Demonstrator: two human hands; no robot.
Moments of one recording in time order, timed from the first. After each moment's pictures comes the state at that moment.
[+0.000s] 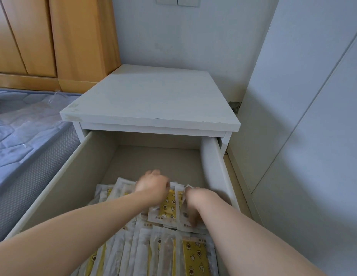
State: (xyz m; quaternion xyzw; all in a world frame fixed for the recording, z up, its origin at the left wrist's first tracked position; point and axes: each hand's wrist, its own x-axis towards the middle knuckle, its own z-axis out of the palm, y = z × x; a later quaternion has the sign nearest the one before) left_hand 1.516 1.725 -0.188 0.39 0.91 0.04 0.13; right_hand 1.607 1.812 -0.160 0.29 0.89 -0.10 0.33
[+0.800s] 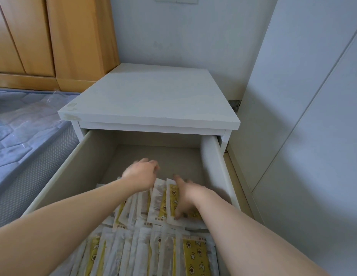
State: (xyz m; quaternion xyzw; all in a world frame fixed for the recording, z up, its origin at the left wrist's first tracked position) left_hand 1.485 1.711 -0.167 0.37 0.91 0.09 0.13; right_hand 1.602 1.808 -0.161 0.27 0.90 -0.20 0.27
